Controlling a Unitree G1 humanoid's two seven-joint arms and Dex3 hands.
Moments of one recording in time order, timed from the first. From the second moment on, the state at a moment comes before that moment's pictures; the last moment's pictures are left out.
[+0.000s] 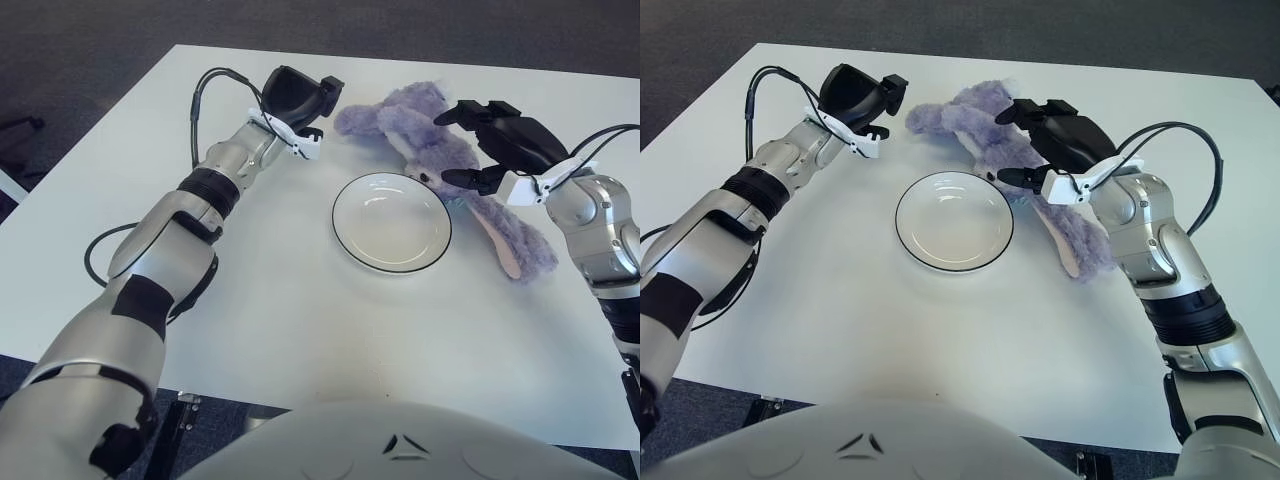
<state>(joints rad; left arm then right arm) -1.05 0.35 -0.65 0.93 0.93 -0.28 0.51 -0.35 -0.75 0.15 -0.21 -0.48 -0.01 0.33</state>
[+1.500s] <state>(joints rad) -1.01 0.34 -0.65 0.90 0.92 -0.26 0.47 -0.42 -0.62 0.22 0.09 -0.57 -0.05 0.31</state>
